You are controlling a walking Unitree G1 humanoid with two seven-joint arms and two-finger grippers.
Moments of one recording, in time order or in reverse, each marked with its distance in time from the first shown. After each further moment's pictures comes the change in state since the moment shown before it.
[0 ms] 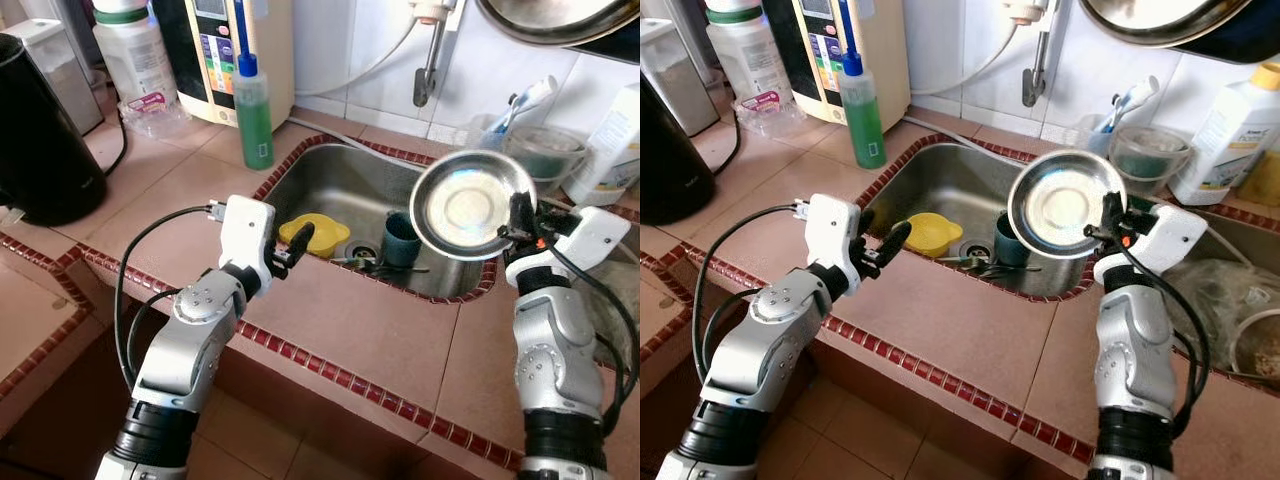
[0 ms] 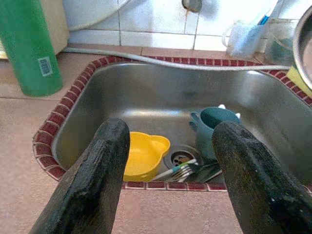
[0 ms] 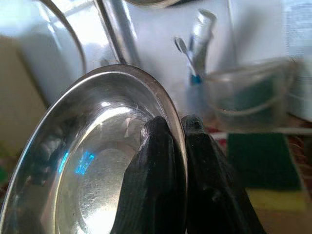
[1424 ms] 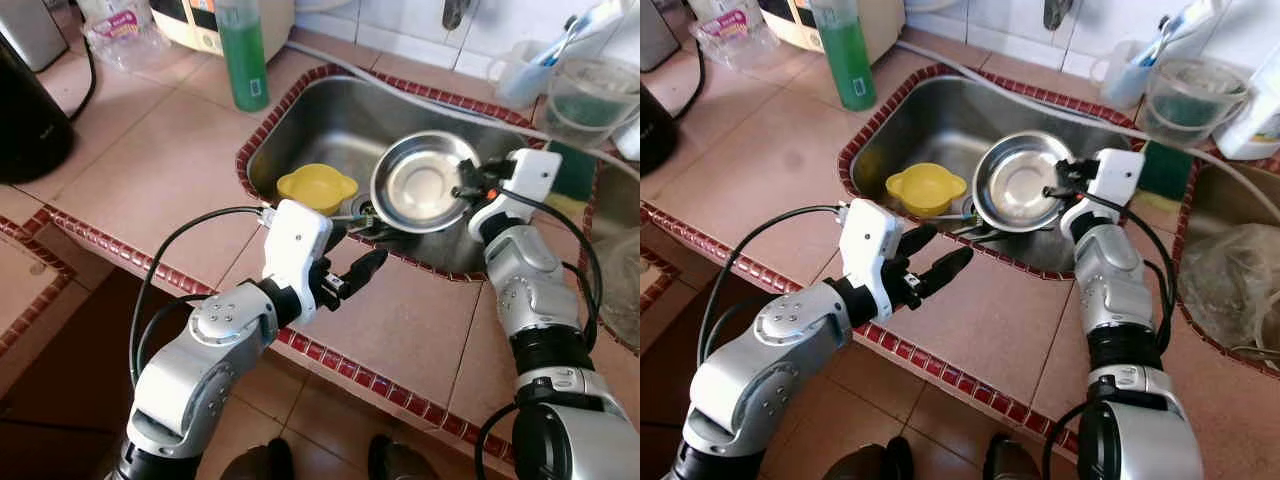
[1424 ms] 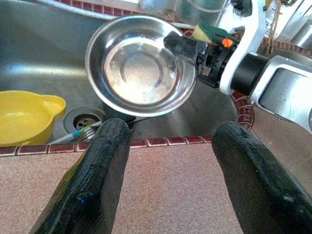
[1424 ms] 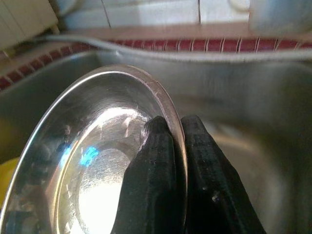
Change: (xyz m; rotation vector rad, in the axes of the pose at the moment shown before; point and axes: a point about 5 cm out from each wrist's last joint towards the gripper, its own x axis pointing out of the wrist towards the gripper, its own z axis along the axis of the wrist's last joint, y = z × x) left arm -0.029 -0.066 0.036 -0.056 -0.002 -0.332; right arm 0.061 0.036 -0.003 -0.085 0.172 0.190
